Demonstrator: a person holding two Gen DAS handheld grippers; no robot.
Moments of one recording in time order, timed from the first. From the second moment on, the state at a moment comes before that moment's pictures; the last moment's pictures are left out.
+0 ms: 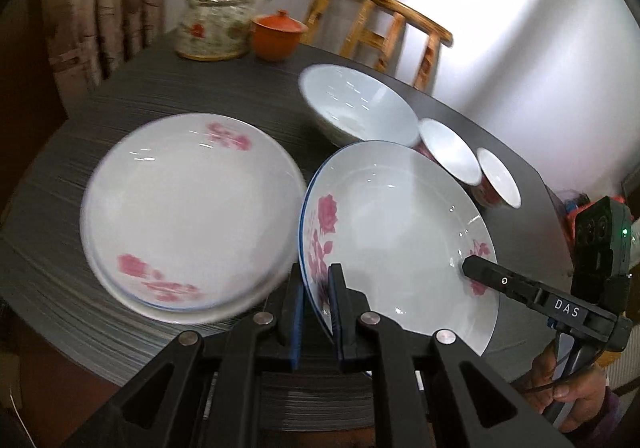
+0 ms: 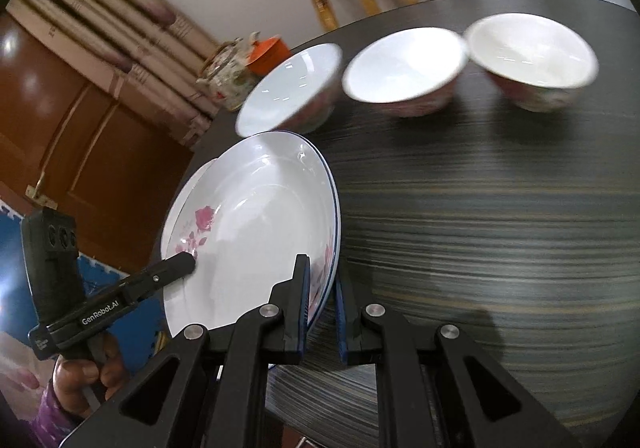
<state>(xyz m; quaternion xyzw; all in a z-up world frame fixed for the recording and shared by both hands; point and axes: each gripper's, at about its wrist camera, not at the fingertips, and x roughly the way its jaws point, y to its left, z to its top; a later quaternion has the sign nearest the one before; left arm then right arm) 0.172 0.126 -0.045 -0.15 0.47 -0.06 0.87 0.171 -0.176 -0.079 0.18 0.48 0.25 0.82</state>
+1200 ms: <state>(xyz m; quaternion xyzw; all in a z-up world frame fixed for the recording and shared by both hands) 0.191 0.255 -0.073 -0.22 0.47 0.03 0.86 0.242 -0.016 -0.076 0.10 0.52 0.30 0.79</state>
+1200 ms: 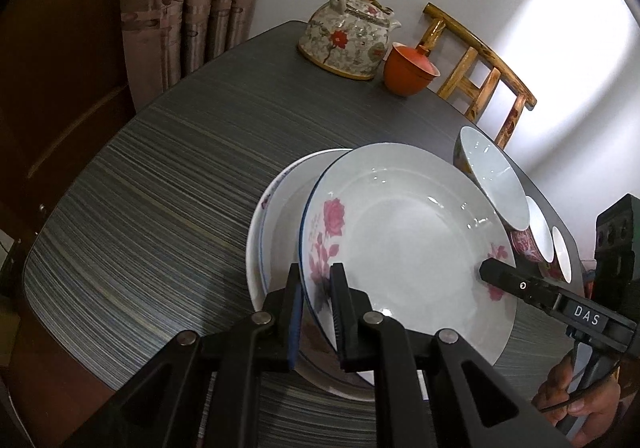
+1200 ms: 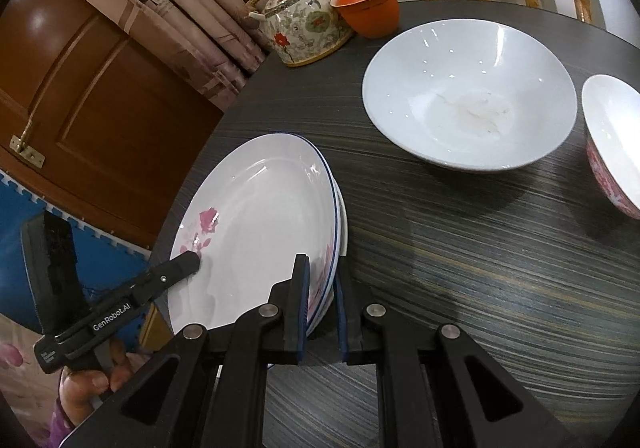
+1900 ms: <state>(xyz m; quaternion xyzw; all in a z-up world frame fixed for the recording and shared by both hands) 0.191 0.244 -0.058 -0.15 0.44 0.06 0.88 0.243 -0.010 -0.081 0.09 0.53 0.29 0.79</state>
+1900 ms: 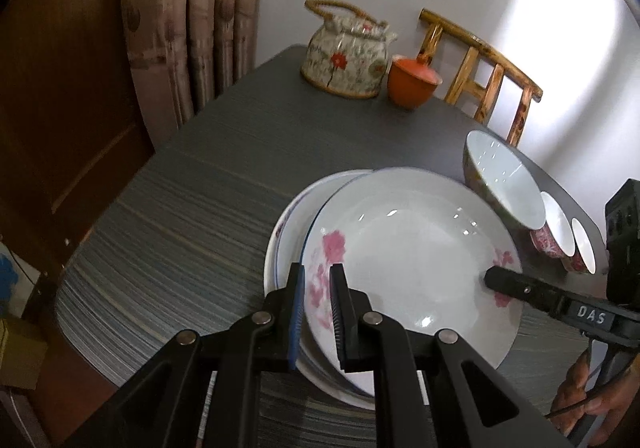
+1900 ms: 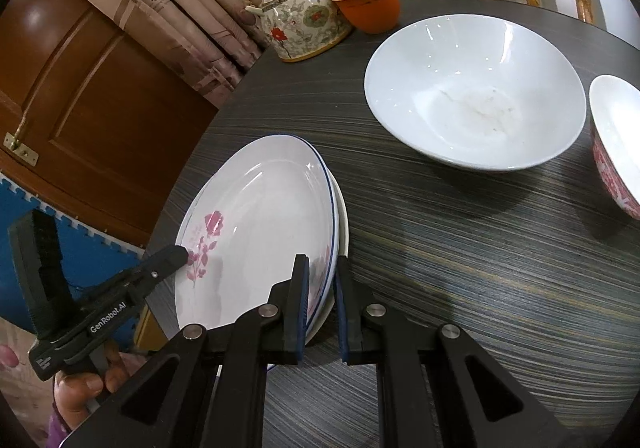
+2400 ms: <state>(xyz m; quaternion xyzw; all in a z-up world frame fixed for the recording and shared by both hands) 0.189 0.254 -0.053 -0.16 0.43 0.08 0.89 0.240 0.002 -0.076 0.06 0.52 0.29 0.80</state>
